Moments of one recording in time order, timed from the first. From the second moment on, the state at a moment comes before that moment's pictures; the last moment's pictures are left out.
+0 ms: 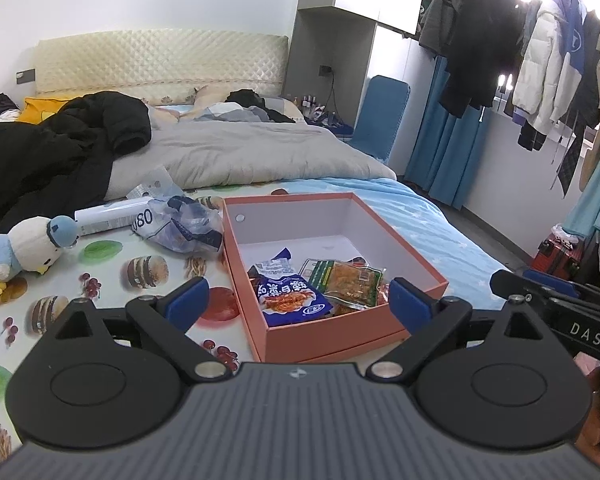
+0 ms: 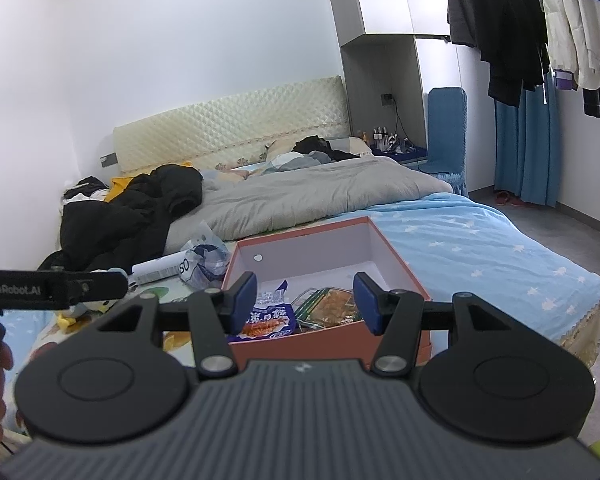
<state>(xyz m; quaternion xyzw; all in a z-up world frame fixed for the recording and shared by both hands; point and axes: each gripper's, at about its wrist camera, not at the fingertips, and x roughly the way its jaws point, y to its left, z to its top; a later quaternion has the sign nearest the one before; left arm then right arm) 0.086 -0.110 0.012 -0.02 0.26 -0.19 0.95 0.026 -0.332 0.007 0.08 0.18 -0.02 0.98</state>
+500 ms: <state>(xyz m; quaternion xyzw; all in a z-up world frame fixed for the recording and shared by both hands) 0.088 -0.112 0.011 -0.02 0.26 -0.19 0.95 0.032 -0.331 -0.002 0.08 0.18 -0.03 0.98</state>
